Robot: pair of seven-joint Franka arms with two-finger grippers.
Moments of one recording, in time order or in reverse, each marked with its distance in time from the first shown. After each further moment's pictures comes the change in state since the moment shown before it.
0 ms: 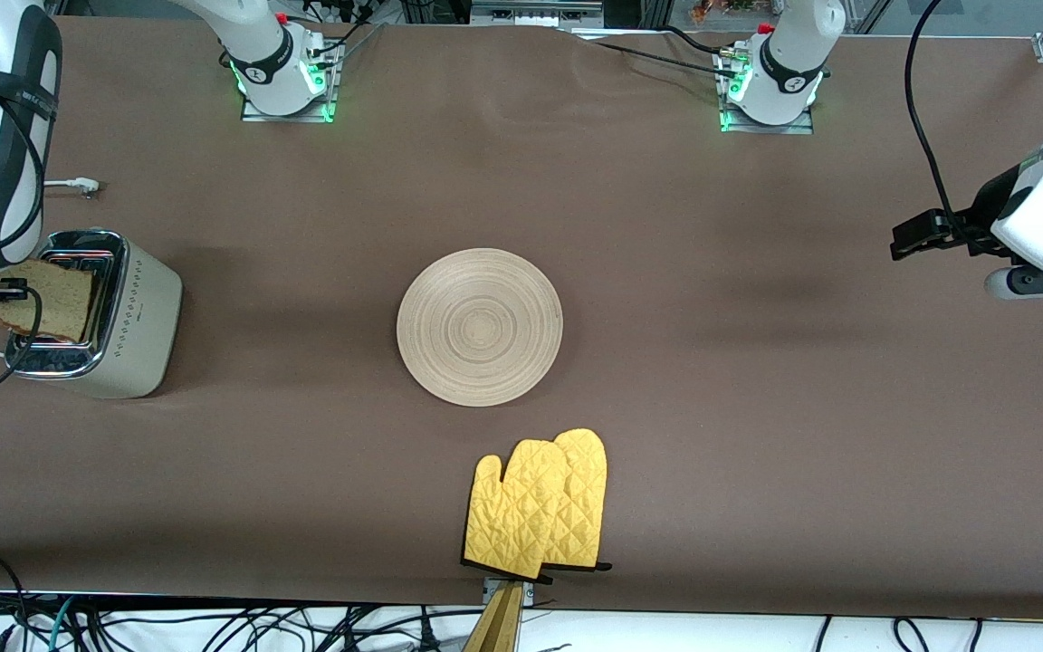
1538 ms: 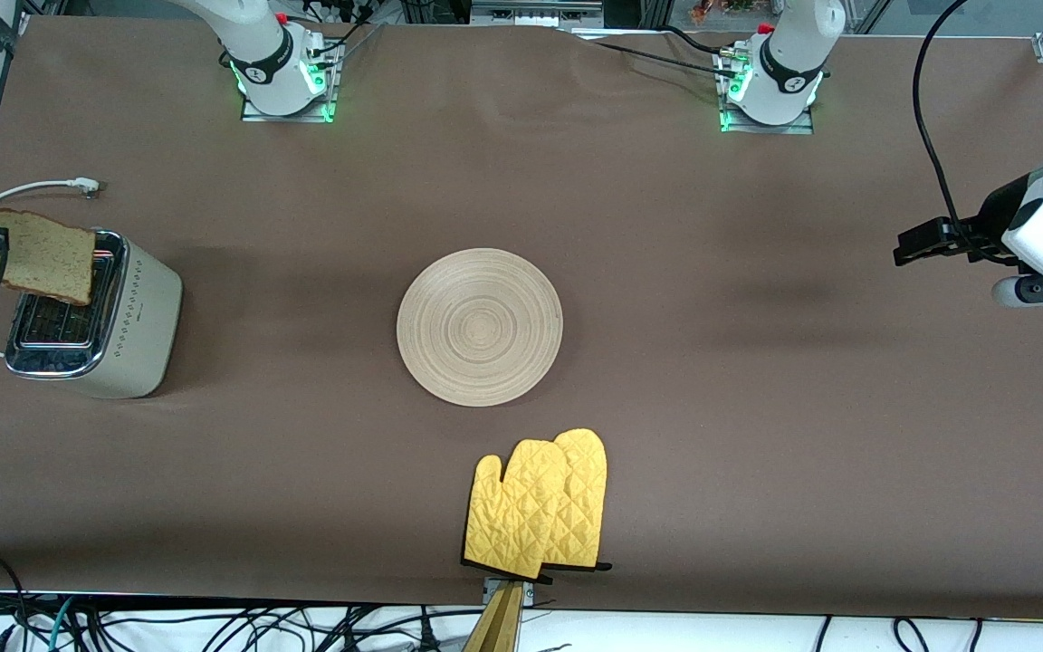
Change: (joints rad) left arm 0.029 -0.002 0.010 -0.039 -0.039 0.012 0.032; right arm 0.010 -0.118 -0.007 0.000 -0.024 -0.156 0.004
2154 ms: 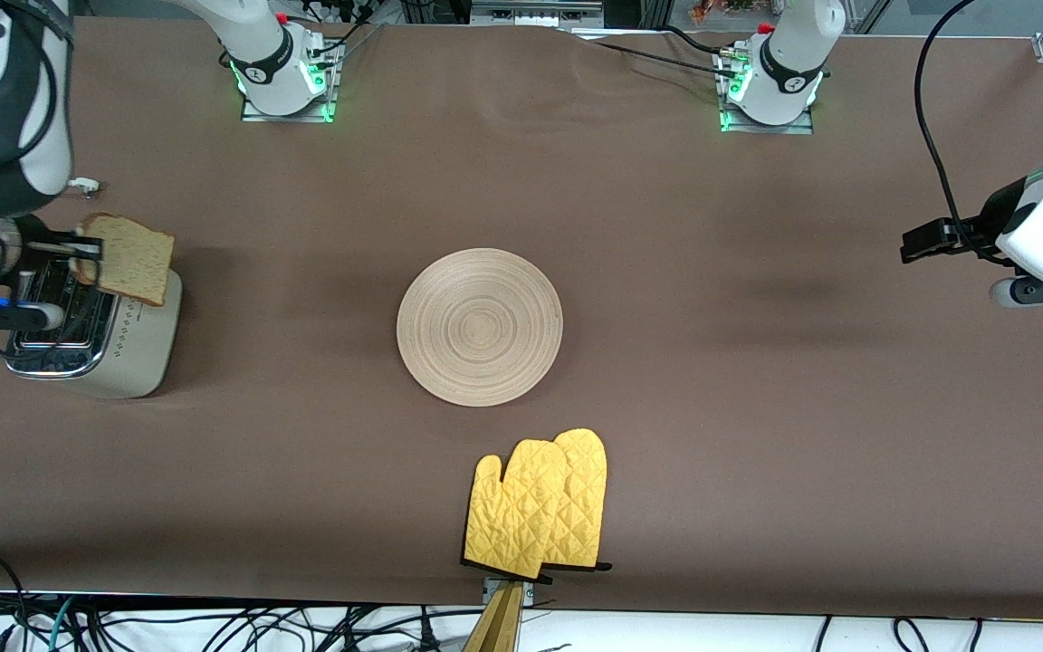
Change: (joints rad) left arm 0.000 0.000 0.000 -0.014 0.021 -0.007 0.001; right arm 0.046 -0.027 0.084 -0.005 0.071 -0.106 0.202
